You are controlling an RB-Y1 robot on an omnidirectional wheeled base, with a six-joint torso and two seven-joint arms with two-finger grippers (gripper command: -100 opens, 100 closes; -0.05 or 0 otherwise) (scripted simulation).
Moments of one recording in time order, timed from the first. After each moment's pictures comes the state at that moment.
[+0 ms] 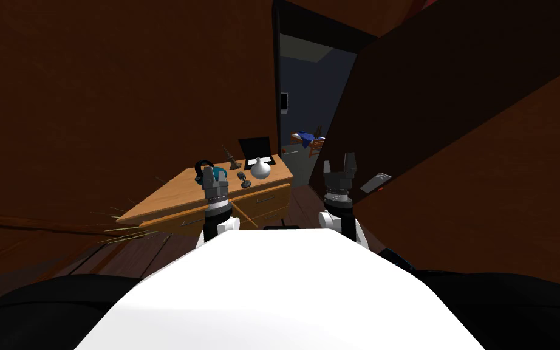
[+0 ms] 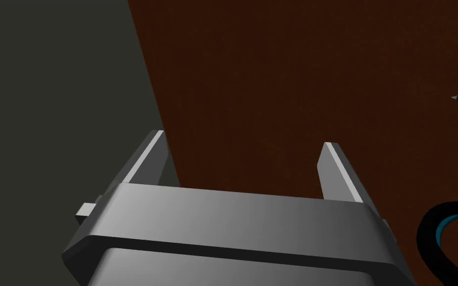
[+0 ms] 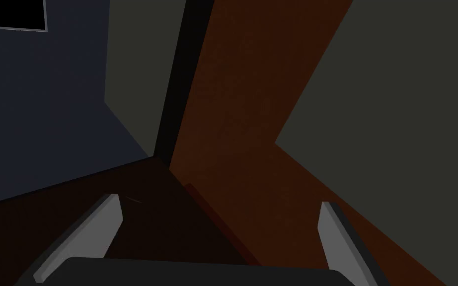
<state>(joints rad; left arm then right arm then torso) 0.52 -0.04 0.05 -2.27 -0.03 -0.58 -0.16 0.45 -0.04 0.06 -2.35 0.07 -0.52 -0.05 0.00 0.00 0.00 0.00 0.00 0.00</state>
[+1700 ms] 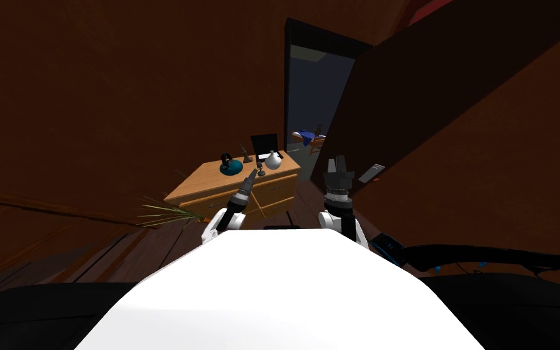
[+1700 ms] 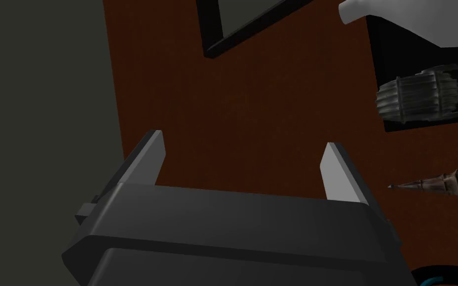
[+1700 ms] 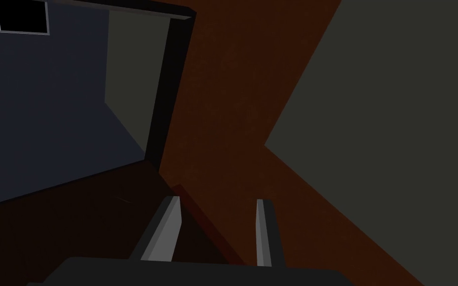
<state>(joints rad) 0.31 0.38 -0.21 -2.15 -0.14 -0.31 -0.17 0.45 -0.04 0.06 -2.35 0.07 -0.52 -0.05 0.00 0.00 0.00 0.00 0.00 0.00</state>
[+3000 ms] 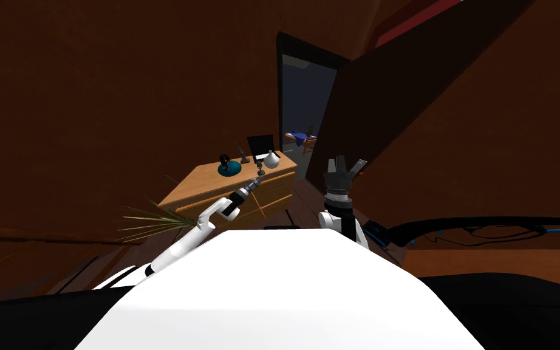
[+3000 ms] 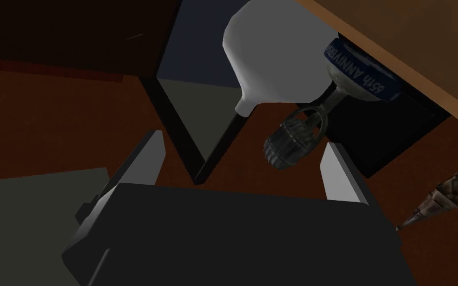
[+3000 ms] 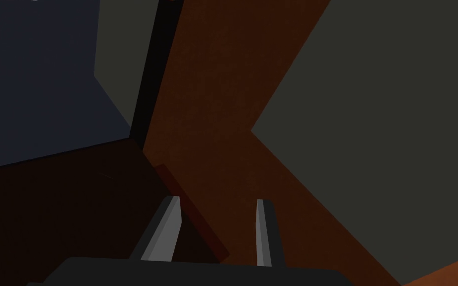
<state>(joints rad) 0.09 0.76 -0.35 -2.00 -0.38 0.04 -0.07 0.45 -0.04 0.06 -2.35 0.07 -0.52 -0.05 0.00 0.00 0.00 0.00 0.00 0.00</state>
